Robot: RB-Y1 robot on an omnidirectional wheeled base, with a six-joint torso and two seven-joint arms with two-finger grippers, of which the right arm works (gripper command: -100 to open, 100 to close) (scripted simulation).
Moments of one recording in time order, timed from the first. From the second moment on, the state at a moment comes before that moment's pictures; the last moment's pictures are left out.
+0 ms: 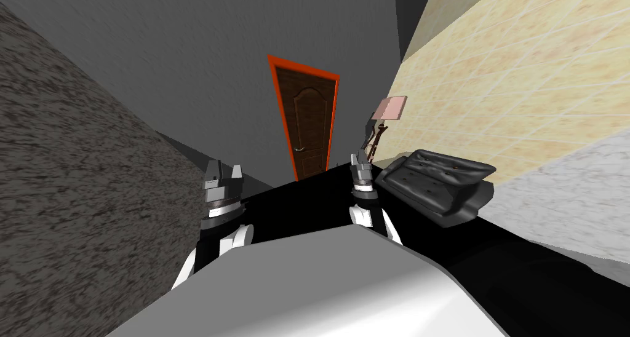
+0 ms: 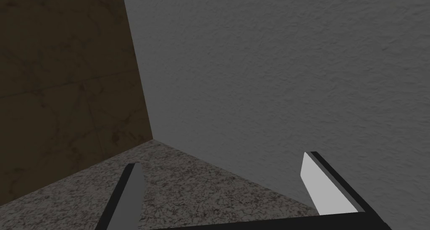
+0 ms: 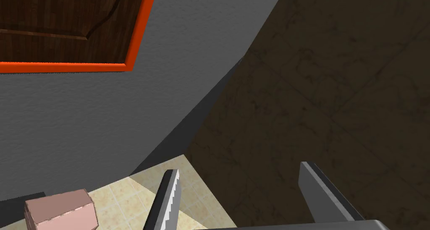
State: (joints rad) arm 0.46 -0.01 0.02 -2.32 0.09 -0.52 0.11
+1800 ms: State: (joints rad) arm 0.30 -0.08 0.01 -1.94 0.08 -0.57 0.06
